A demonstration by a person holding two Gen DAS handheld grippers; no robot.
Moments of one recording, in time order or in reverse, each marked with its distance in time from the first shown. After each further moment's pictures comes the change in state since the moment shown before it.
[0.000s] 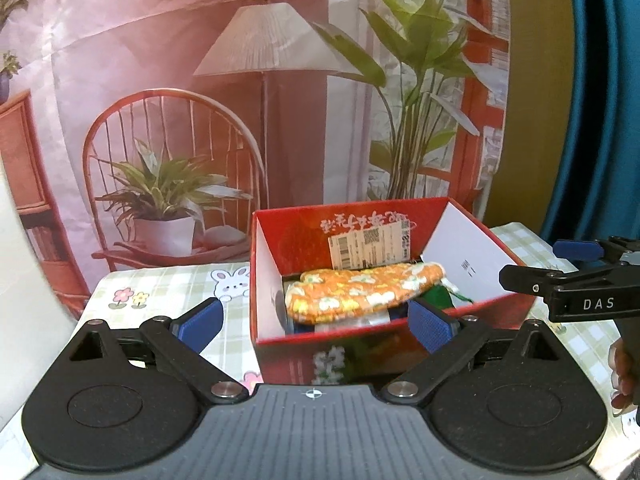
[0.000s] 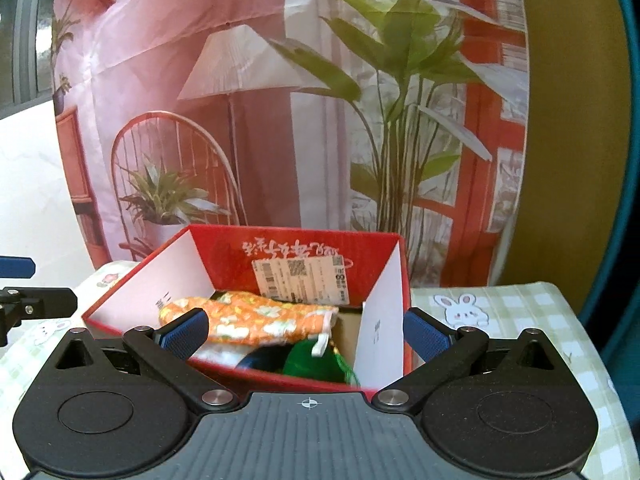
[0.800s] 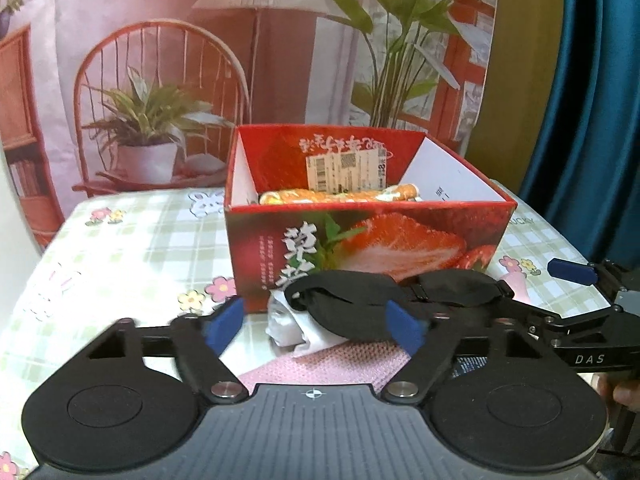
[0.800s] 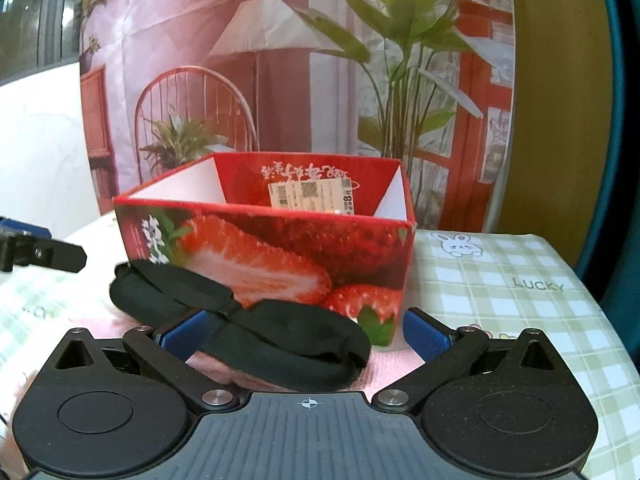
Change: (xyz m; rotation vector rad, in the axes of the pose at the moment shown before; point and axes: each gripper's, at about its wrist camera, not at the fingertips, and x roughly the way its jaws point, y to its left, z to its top) left arm -0.004 -0.003 -0.072 -0.068 0.106 -0.090; right arm -0.045 0.012 -0.112 -0.066 0.010 -0.006
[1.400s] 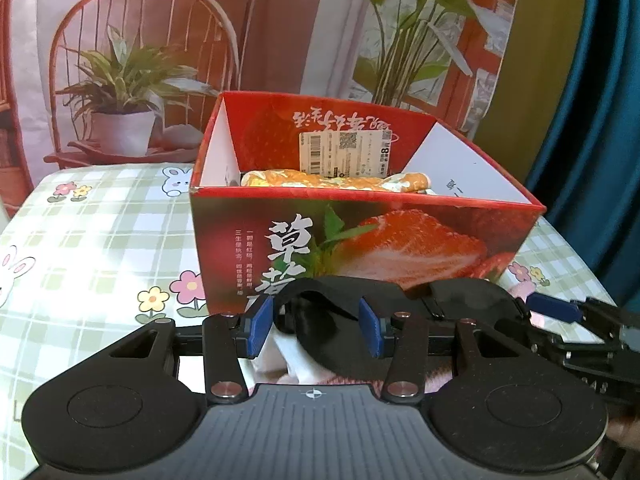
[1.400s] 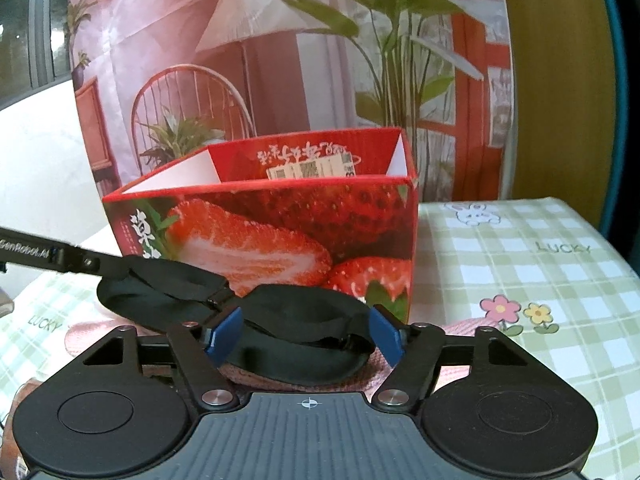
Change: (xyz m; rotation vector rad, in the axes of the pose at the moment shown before) left arm 0.065 0.008 0.011 -0.055 0.054 -0.050; right arm 0.030 -0.020 -0.014 0.109 0.028 0.073
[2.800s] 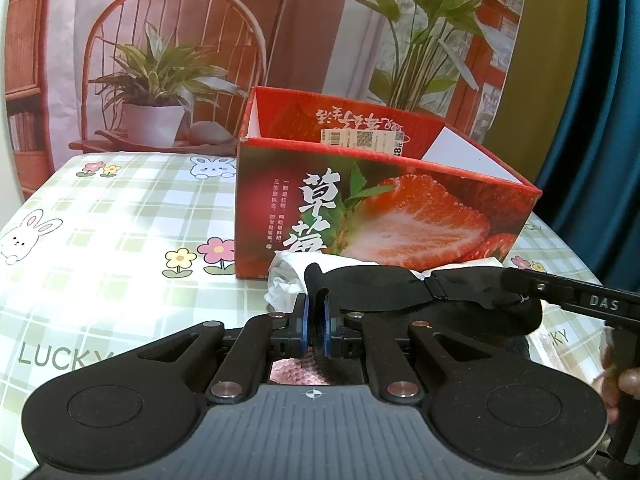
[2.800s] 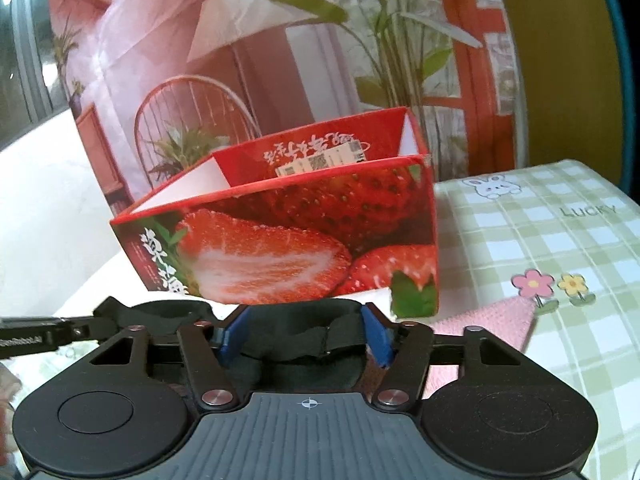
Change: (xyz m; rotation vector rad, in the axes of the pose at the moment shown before) left arm -0.033 0.010 -0.051 -0.042 -0.073 0.022; right arm 0.007 -0.007 0.001 0.141 0.004 0.081
